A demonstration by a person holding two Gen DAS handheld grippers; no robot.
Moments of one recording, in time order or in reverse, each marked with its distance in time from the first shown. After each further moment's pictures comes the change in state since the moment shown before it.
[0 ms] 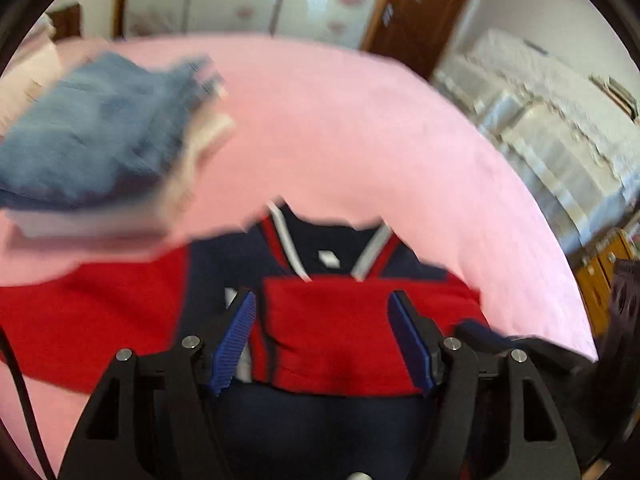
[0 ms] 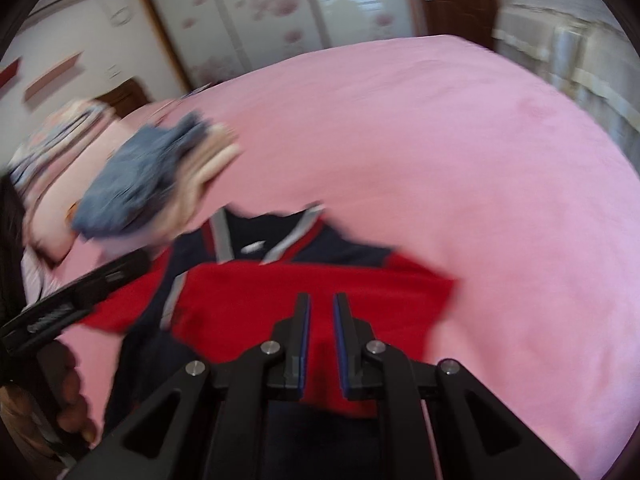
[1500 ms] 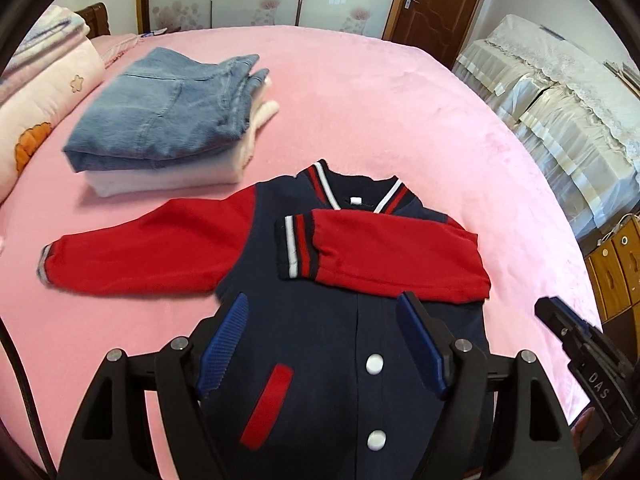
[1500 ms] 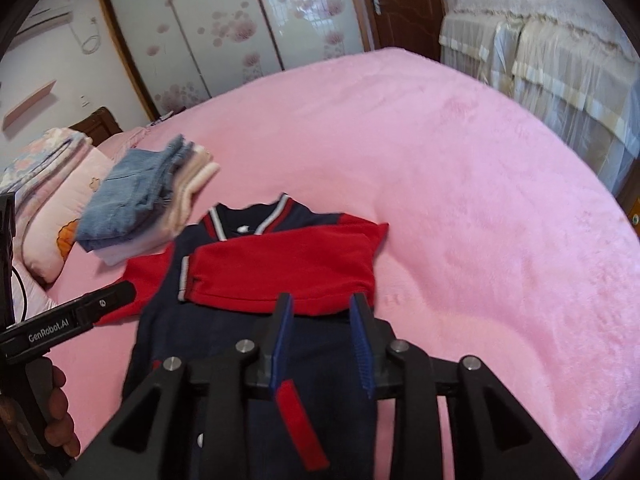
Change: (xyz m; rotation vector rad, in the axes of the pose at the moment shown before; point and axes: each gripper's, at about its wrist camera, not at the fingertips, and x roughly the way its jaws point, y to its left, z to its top) left arm -0.124 -0.002 -0.057 -0.017 0.013 0.168; right arm -0.122 0.005 -0.051 0.137 -0.110 -0.172
